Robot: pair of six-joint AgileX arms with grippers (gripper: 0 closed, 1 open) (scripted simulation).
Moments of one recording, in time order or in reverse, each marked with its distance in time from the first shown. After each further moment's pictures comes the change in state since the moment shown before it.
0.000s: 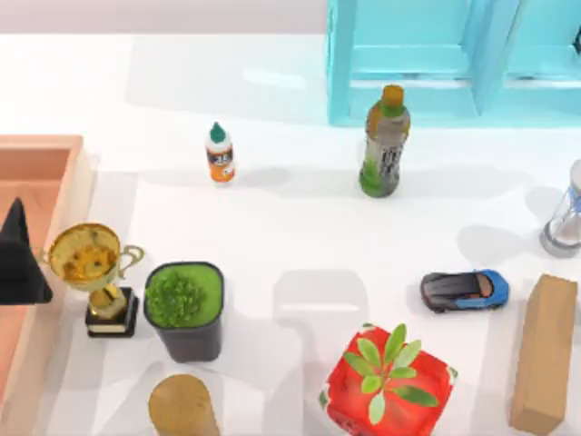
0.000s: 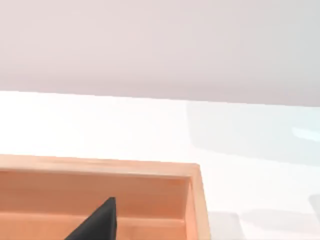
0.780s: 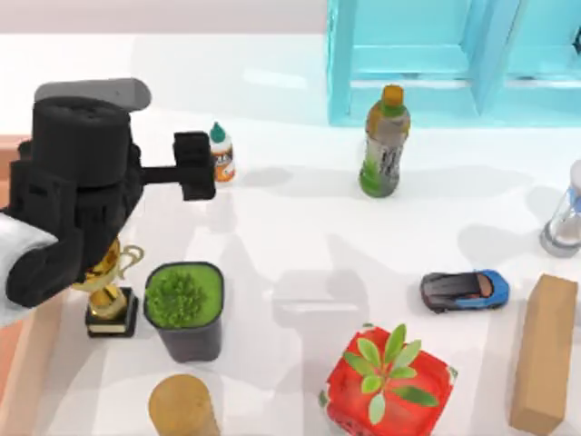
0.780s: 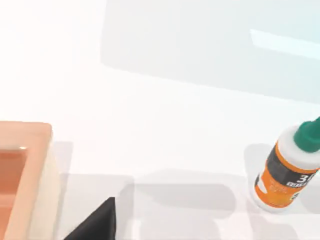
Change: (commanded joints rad) left arm -0.349 1.089 0.494 0.197 -0.261 -0.204; right arm 0.000 0.000 0.000 0.000 0.000 0.000
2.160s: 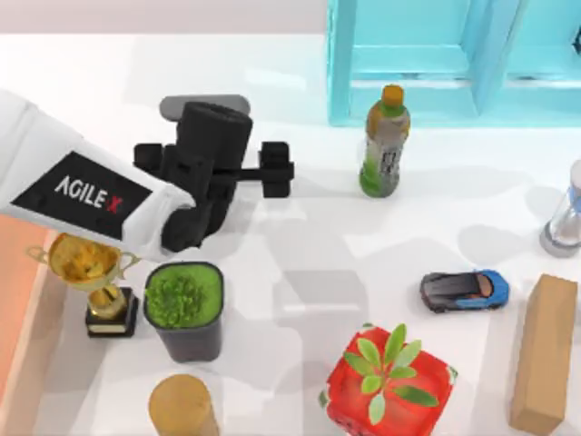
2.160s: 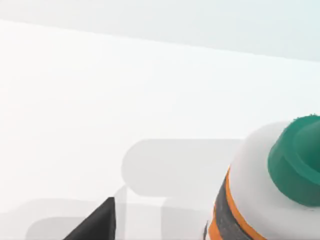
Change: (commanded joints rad) left arm -0.053 0.635 0.356 0.159 -0.034 -0.023; right arm 0.000 0.000 0.000 0.000 0.000 0.000
